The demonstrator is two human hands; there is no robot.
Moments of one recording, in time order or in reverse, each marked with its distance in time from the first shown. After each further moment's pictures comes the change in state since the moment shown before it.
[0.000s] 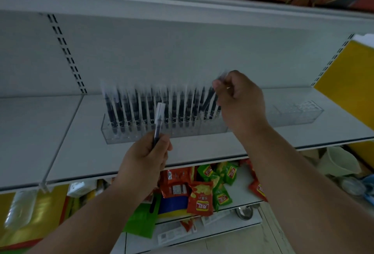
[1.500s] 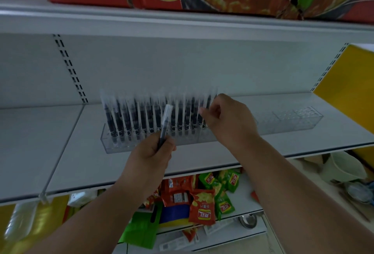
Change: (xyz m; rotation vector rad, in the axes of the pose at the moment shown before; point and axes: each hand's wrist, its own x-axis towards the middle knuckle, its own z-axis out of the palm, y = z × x) left_hand 0.017 0.008 0.006 0.098 -0.044 0.055; right_hand -0.006 0.011 0.007 -0.307 -0.237 0.009
